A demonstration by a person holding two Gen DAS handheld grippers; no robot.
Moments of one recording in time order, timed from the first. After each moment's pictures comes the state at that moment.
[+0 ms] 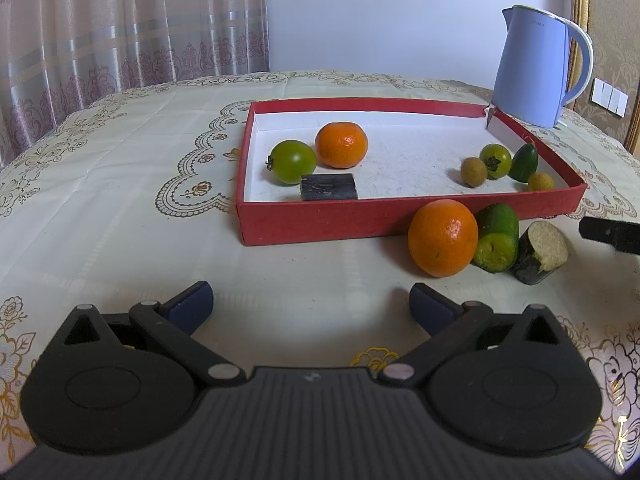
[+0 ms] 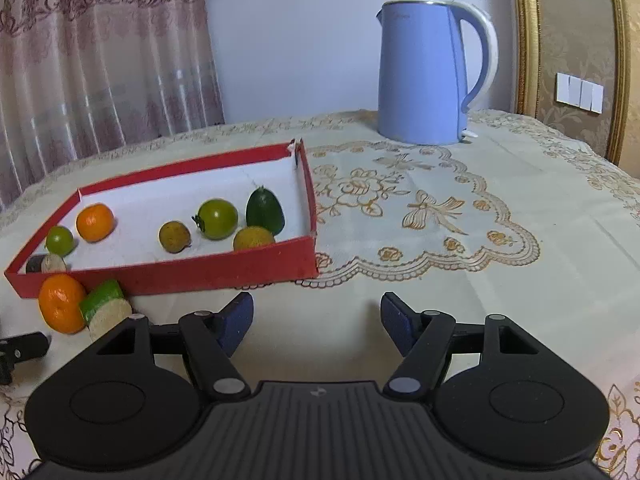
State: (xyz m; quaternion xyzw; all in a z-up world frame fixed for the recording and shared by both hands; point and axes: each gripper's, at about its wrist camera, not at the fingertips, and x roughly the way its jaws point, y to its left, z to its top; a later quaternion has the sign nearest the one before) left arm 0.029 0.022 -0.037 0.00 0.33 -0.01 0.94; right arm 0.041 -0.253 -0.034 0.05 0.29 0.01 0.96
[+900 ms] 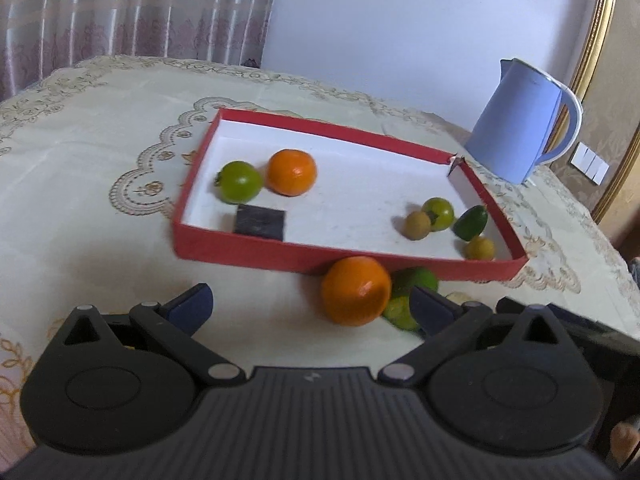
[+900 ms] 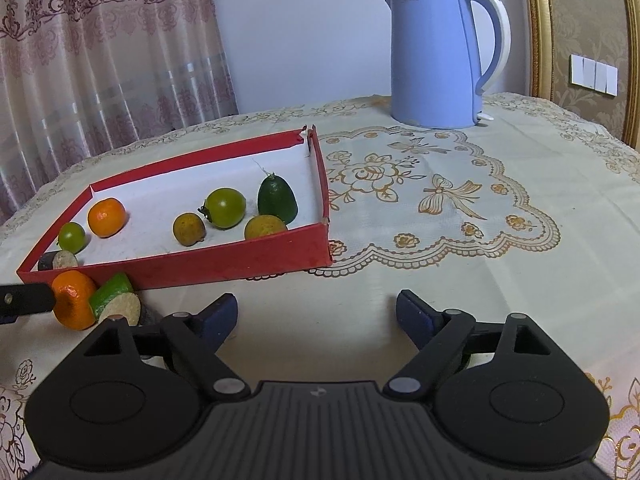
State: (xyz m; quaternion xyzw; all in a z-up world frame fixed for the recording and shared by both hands) left arm 0.037 0.002 -0.004 -0.11 0.34 -0.04 0.93; right arm 0.042 -0.258 -0.038 0.07 0.30 0.04 0.95
